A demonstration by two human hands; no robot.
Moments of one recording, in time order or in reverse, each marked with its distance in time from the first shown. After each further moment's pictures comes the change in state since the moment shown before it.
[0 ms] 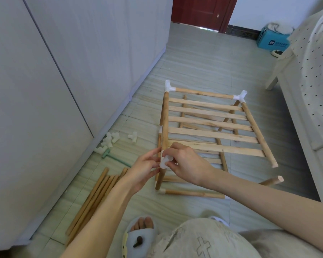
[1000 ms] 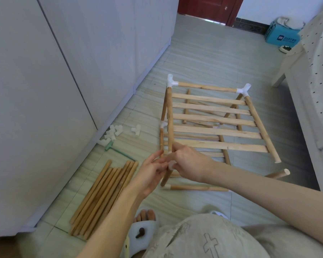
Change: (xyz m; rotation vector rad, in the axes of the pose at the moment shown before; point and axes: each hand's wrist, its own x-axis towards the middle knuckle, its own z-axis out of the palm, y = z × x) left_hand -0.009 -0.028 0.012 -0.466 0.060 -0.019; right_hand 0.008 -0.008 0.003 -0.172 -0.332 -0.021
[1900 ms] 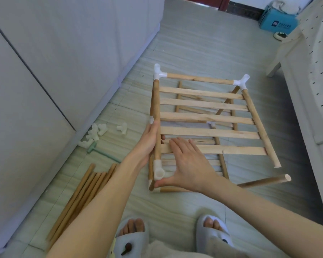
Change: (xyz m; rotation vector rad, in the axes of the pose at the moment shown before) left_hand 0.106 0.030 0.035 0.395 0.110 0.104; right_hand 0.008 0.047 0.038 0.050 0.190 0.240
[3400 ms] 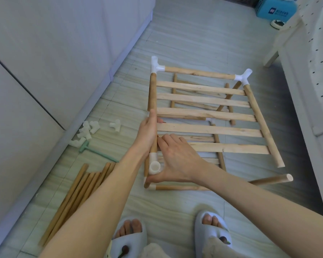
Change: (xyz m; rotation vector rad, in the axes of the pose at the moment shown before) left_hand 0.013 0.015 0.021 0.127 0.202 0.016; right_hand 0.026 -0.003 0.000 0.019 -0.012 -0.089
